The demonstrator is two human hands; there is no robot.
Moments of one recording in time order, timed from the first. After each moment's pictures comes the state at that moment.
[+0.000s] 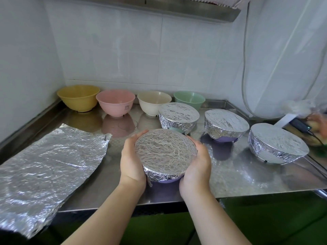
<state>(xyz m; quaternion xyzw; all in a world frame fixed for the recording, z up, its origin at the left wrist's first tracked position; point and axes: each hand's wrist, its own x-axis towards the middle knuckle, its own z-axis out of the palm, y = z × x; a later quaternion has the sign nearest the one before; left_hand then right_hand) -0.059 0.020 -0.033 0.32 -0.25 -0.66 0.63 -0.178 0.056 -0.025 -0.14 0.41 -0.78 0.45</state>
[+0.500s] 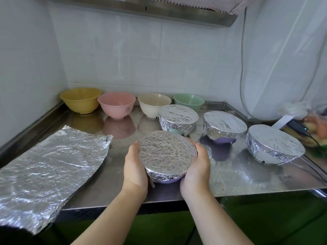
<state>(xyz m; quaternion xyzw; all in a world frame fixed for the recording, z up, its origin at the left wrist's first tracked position) -0.064 0.033 -0.044 0.37 -0.27 -0.64 0.62 -0.180 0.061 -0.026 -0.14 0.43 -0.77 0.46</state>
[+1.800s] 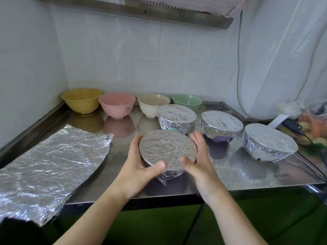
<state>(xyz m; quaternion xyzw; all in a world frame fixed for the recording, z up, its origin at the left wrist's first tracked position) -0.022 0.061 -0.037 0.37 -0.64 -0.50 0.45 -0.224 0.093 -0.038 -0.54 0.47 -0.57 0.40</state>
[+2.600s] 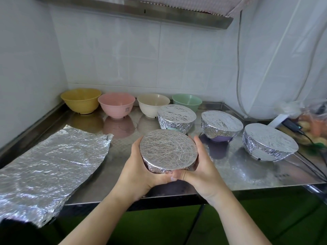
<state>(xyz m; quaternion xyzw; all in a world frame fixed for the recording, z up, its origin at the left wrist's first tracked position) -0.028 0.057 -0.049 0.38 -0.69 -0.40 0.47 -0.243 0.092 -0.052 -0.60 0.50 -0.52 0.33</state>
